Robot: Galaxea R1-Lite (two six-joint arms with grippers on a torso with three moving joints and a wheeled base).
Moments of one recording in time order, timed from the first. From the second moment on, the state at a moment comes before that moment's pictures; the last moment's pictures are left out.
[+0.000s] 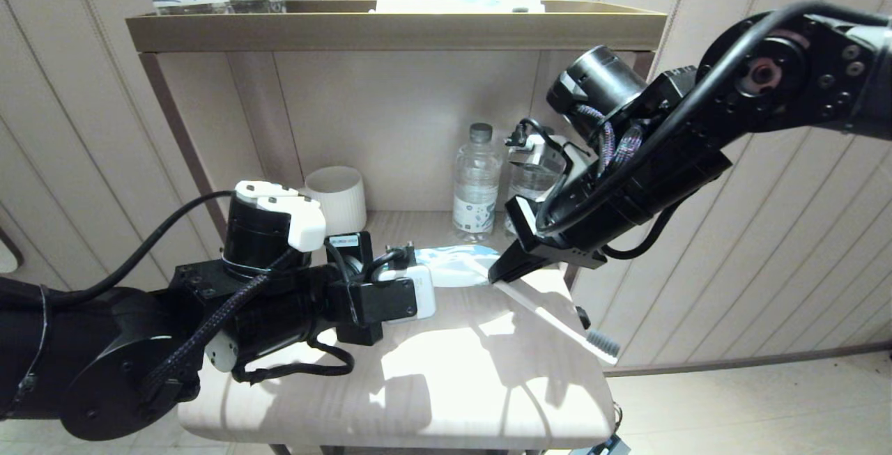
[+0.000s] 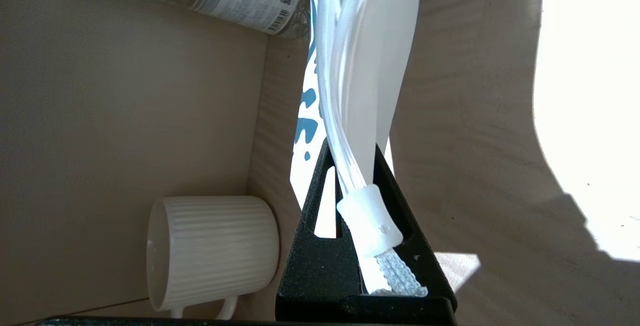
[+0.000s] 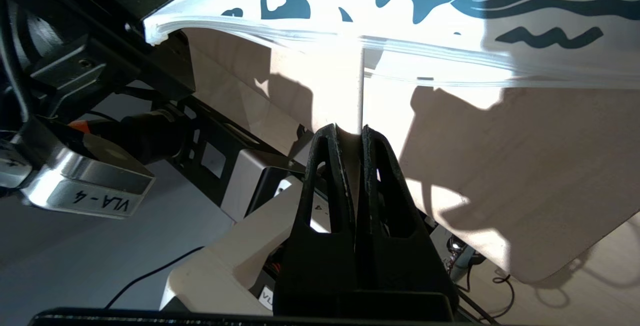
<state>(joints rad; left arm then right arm) -0.70 1.71 -0.81 -0.53 0.01 1.08 0.57 1.93 -1.96 0.95 0.41 0.38</state>
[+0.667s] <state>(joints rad) -0.71 1.67 -0.82 -0.48 -0.13 0.89 0.58 1.94 -1.96 1.01 0.42 0.24</state>
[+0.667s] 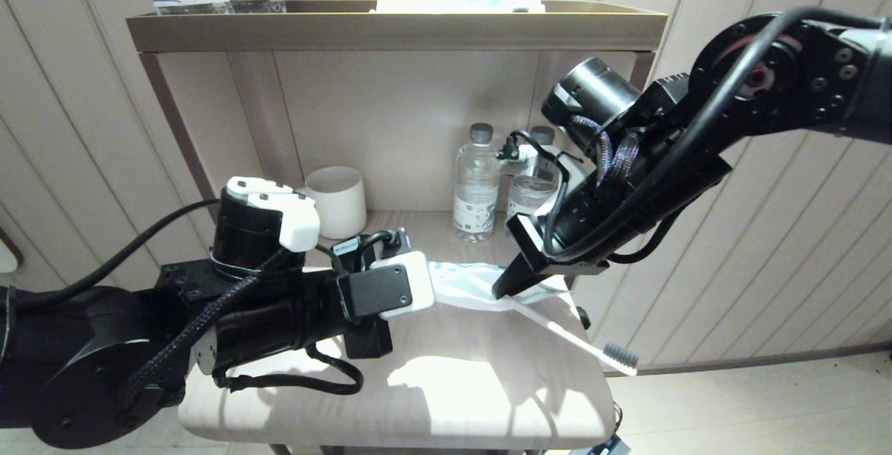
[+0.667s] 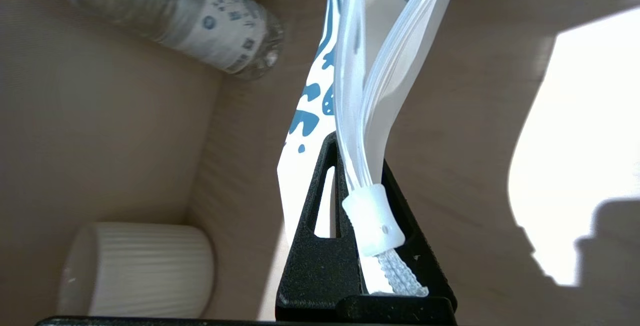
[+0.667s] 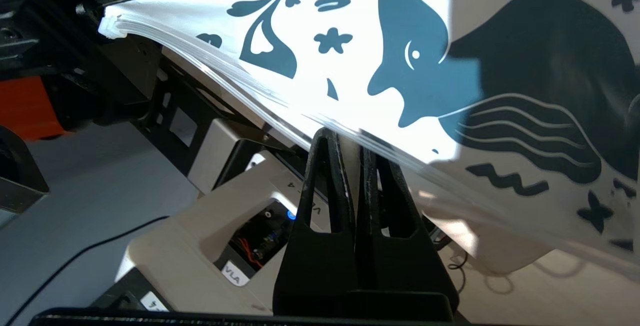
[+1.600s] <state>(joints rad) -0.60 1.62 -0.81 -0.31 -0.53 0.79 0.62 1.90 -1.96 1.20 0.42 -0.33</state>
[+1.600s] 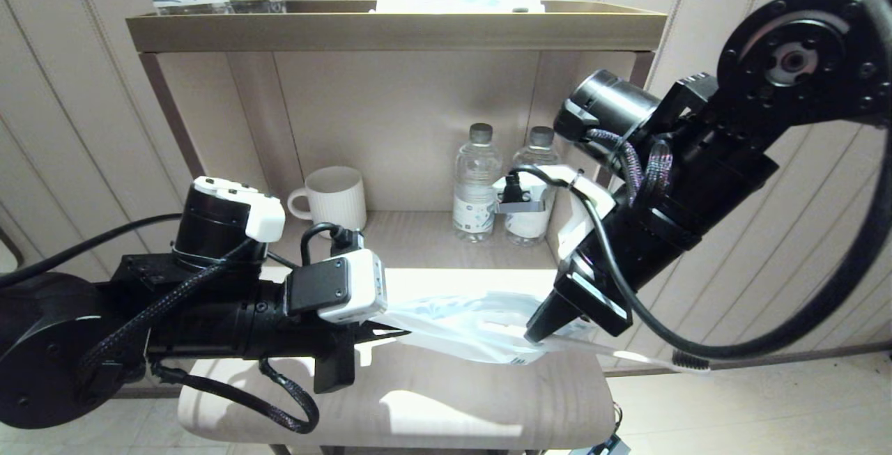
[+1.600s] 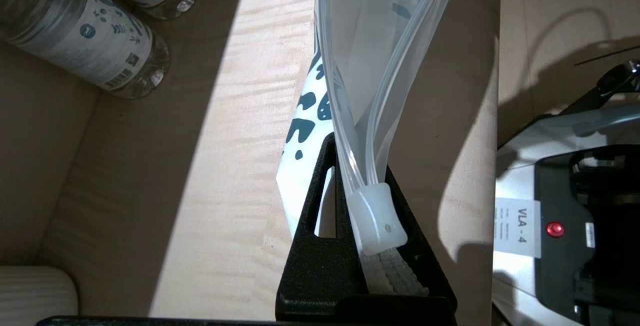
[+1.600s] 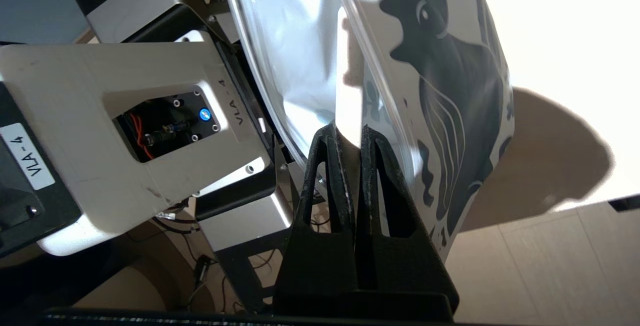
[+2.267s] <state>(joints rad) -0.55 1.63 -0.81 -0.26 -0.68 0.79 0.67 1.91 -1.97 1.19 0.42 -0.43</state>
